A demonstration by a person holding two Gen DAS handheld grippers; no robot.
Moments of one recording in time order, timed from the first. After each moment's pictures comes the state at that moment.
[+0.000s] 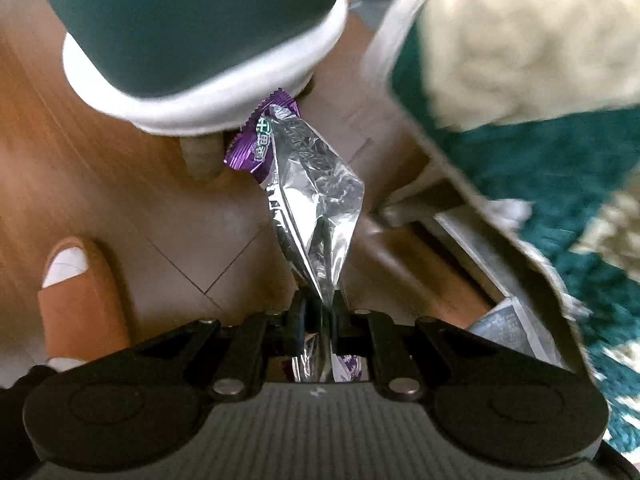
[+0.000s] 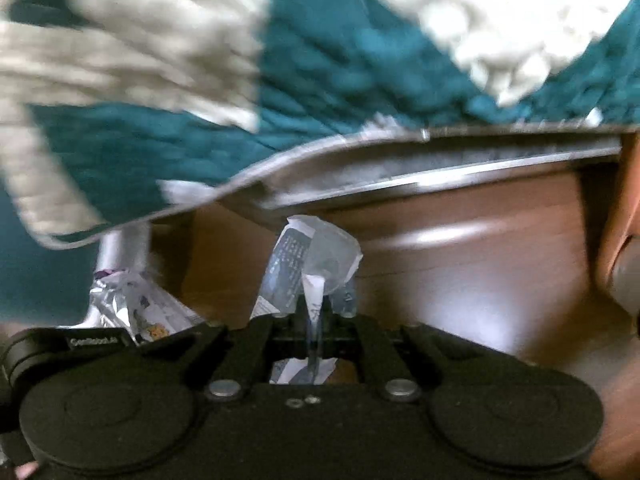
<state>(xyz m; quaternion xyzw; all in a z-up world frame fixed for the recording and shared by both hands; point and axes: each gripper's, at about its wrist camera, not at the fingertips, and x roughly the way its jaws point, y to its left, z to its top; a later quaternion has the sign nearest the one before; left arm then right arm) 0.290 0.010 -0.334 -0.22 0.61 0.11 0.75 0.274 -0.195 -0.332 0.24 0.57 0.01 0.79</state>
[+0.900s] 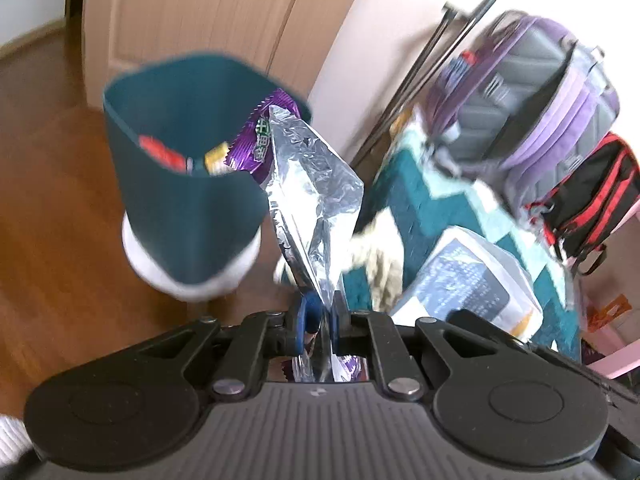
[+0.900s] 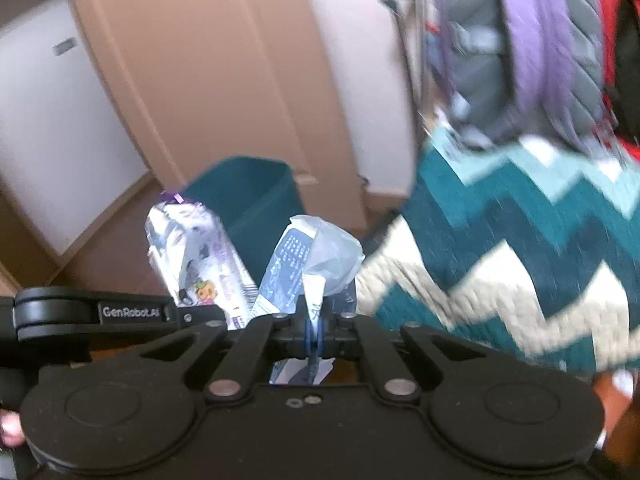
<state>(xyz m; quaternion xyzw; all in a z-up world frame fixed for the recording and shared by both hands) 0.157 0.048 -0.034 -0.18 0.41 0.01 0.89 0.181 -0.136 -0.032 0.09 0.36 0.21 0.91</state>
